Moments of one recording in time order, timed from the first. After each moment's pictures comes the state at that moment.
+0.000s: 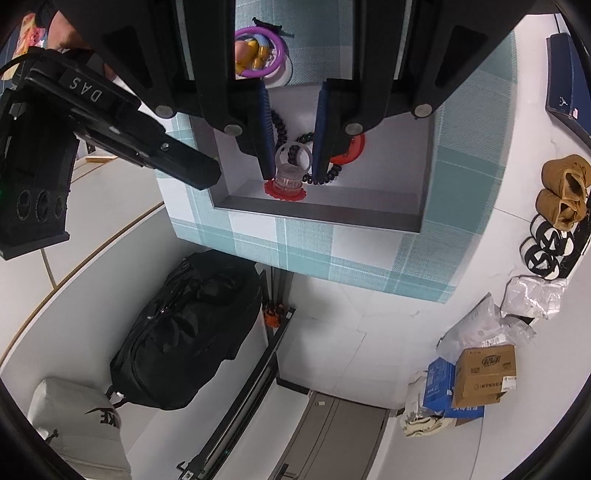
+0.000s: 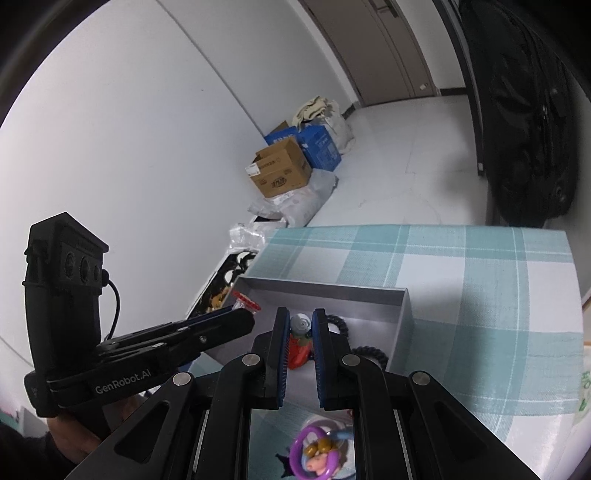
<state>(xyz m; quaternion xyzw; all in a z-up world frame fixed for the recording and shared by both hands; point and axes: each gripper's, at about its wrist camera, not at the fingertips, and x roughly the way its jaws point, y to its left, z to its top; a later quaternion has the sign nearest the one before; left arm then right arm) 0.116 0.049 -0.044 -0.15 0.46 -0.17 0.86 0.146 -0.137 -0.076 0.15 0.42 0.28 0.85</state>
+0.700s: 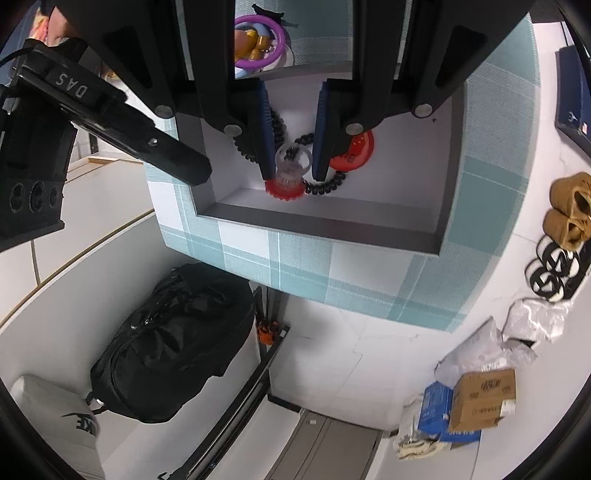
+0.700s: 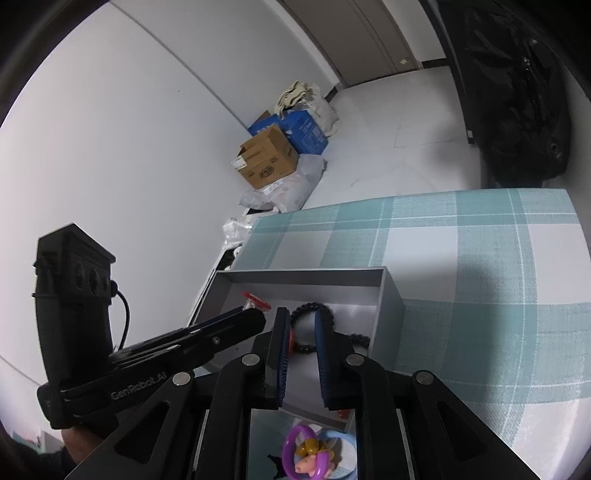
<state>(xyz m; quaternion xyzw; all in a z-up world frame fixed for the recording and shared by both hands) 0.131 0.043 -0.064 -0.16 0.50 -0.16 0.83 0.156 -0.148 -0.094 0.19 0.45 0.27 0.83</state>
